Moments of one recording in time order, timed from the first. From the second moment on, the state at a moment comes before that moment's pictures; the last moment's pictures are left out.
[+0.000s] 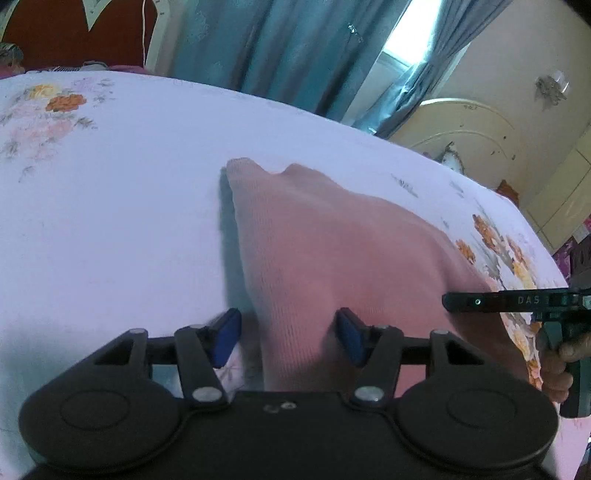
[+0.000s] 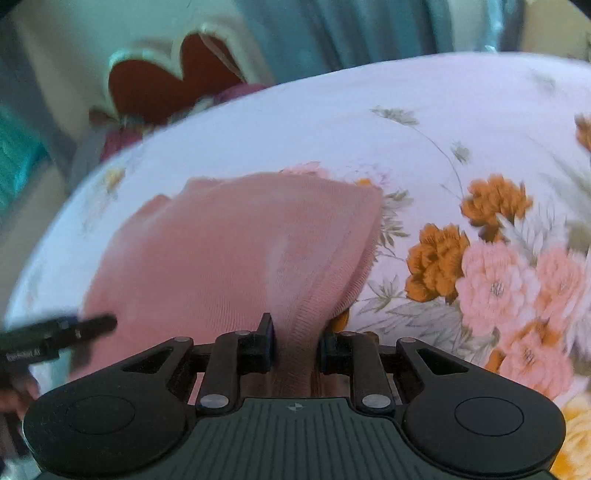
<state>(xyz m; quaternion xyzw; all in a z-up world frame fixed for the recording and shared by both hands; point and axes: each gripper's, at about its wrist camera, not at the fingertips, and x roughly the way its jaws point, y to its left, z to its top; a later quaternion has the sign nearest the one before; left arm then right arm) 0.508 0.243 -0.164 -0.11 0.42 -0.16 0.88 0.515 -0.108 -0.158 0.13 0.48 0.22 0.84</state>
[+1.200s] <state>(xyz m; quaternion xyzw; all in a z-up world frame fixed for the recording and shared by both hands) 0.439 0.211 -0.136 -0.04 0.39 -0.22 0.89 0.424 -0.072 -0.113 -0.07 0.42 0.28 0.86</state>
